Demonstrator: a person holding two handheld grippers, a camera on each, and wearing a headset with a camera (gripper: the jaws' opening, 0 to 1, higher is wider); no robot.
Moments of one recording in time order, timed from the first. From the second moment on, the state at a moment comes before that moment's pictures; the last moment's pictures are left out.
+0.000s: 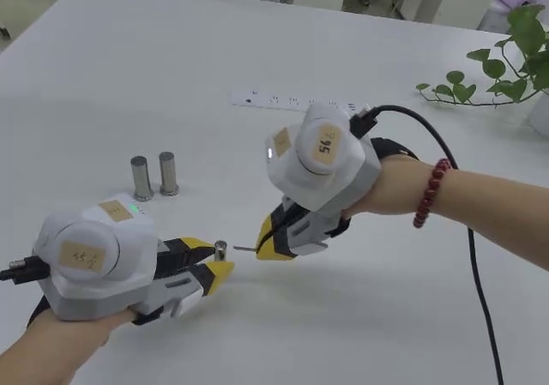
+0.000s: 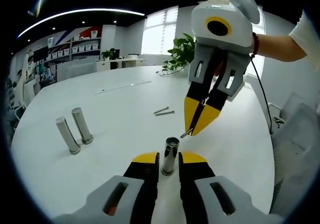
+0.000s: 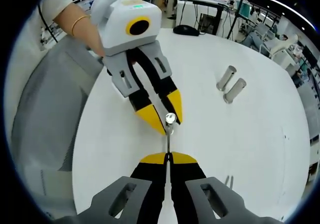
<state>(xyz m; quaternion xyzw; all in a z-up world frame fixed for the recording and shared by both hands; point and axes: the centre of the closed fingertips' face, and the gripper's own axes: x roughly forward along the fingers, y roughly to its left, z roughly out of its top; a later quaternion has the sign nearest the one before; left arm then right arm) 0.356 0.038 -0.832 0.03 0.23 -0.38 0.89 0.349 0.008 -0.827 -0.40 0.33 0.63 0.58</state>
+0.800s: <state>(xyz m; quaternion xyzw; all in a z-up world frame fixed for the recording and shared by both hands) 0.356 0.036 -0.833 0.03 0.22 -0.39 0.89 0.350 0.014 -0.829 -0.42 0.33 0.64 0.56</state>
